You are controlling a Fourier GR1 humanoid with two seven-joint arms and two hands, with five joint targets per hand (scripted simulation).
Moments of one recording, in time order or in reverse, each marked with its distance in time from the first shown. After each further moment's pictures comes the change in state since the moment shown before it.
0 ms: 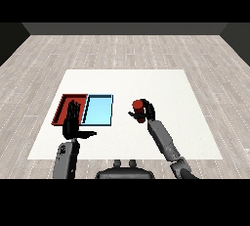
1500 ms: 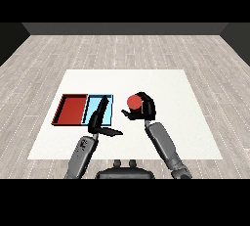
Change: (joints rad) left arm -0.143 -0.044 -0.363 -0.026 -0.149 0.231 0.269; right arm 0.104 0.013 0.147 -0.598 0.068 -0.164 0.098
